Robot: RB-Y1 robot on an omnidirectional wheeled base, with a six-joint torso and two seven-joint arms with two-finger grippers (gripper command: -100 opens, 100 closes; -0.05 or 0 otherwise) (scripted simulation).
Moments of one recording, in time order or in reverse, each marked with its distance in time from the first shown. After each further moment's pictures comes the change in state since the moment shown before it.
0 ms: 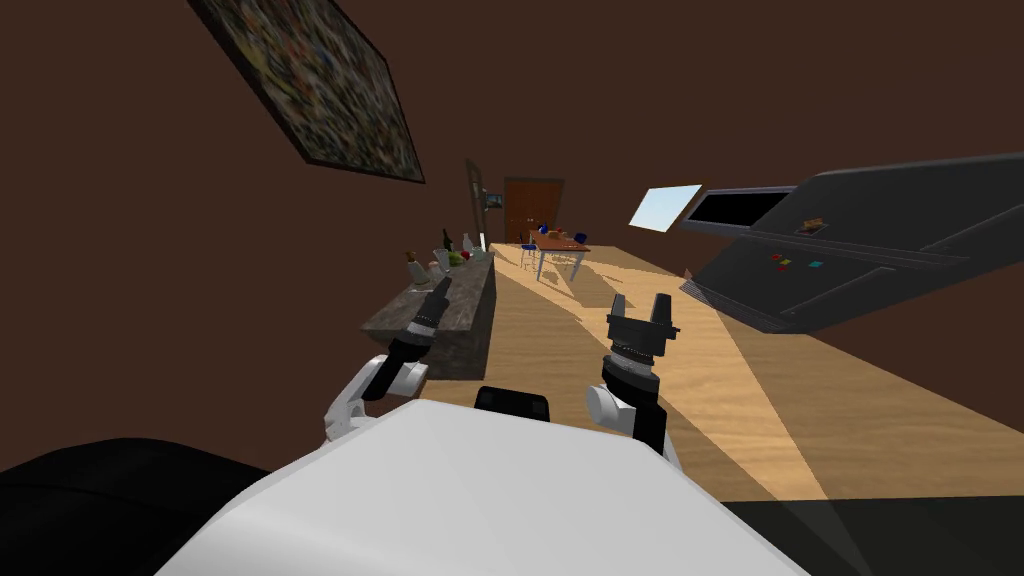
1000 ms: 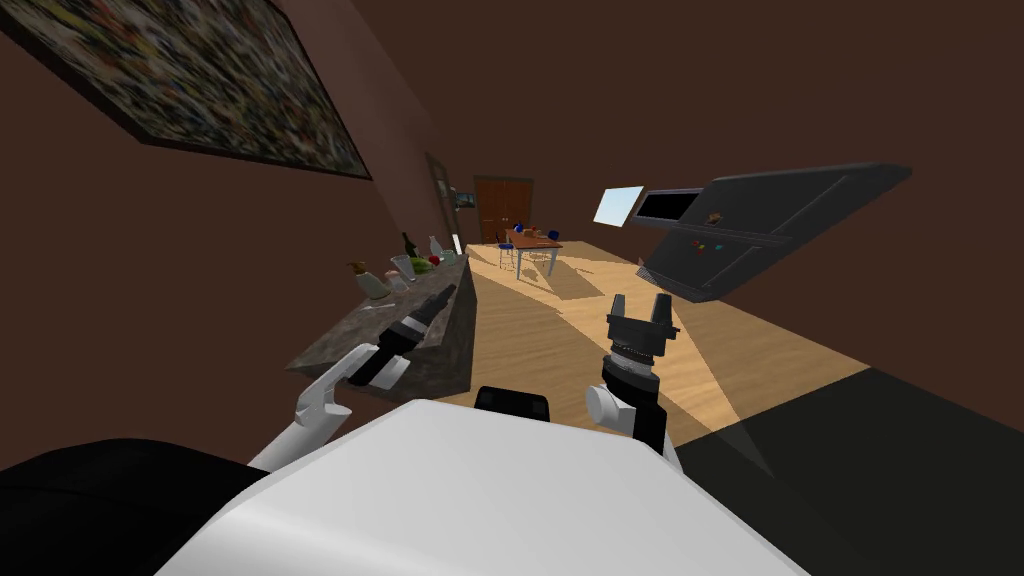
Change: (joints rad) left arm -0.016 0.277 0.047 0.067 -0.034 0.109 -0.067; right arm 0.000 0.000 0.000 0.000 0.000 0.000 0.000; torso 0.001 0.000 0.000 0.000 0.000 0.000
